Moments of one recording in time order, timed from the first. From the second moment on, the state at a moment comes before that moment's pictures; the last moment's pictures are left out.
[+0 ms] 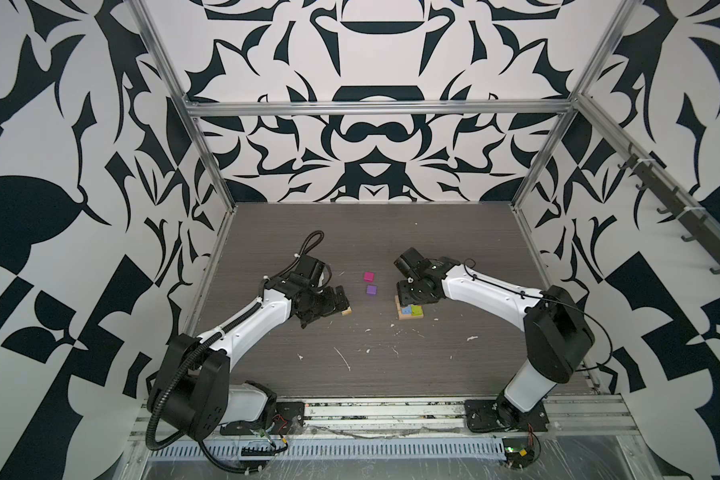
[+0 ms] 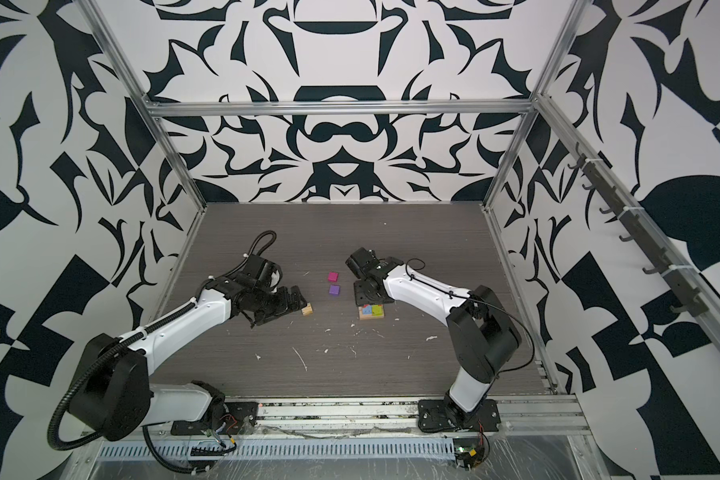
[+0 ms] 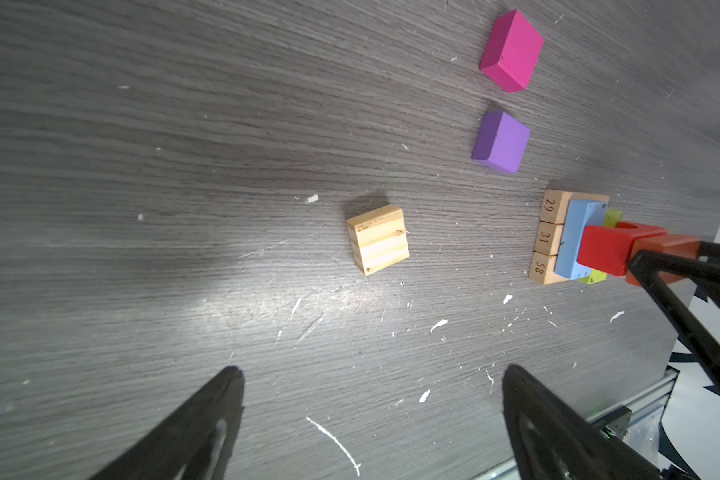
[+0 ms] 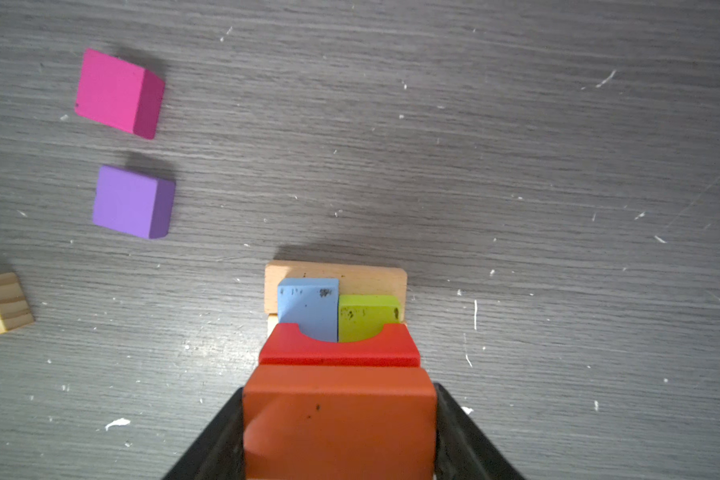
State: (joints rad) left arm -0.47 1.34 0.83 -0.61 0.26 -0.68; right arm 0.69 1.68 1.18 -0.75 0.16 0.57
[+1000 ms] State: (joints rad) left arm -0.47 1.34 0.83 -0.61 0.26 -0.68; right arm 0.69 1.70 1.18 -0.74 0.16 0.57
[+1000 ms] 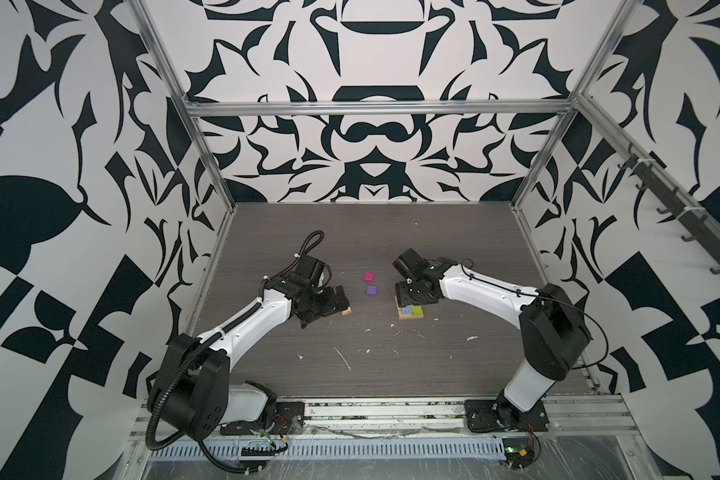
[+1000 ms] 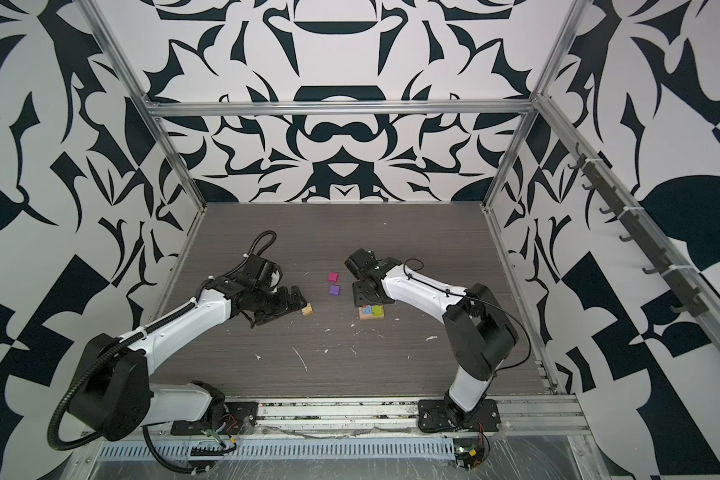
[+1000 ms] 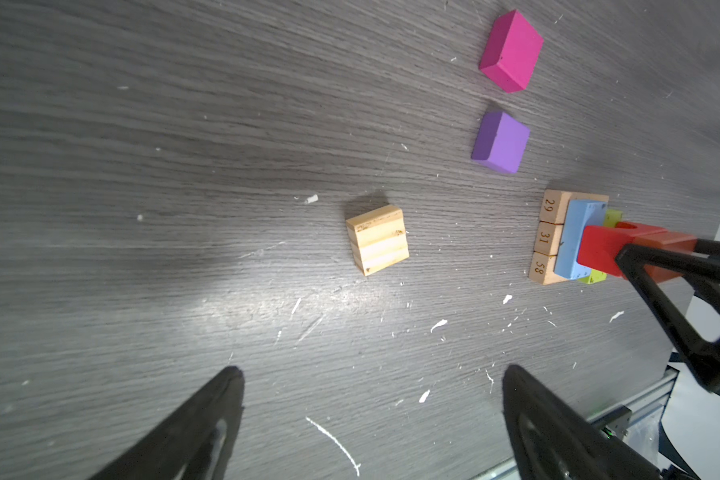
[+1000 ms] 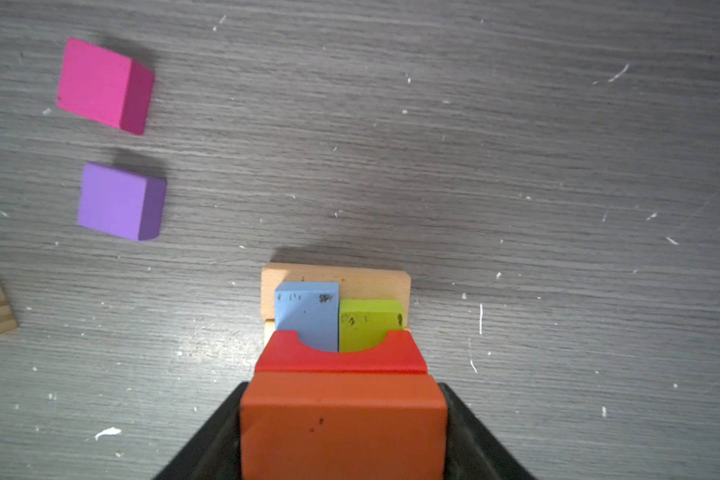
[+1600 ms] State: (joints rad) left arm -0.47 1.34 0.83 -0.60 0.26 -0.68; right arm 0.69 1.67 1.18 -0.75 0.16 0.56
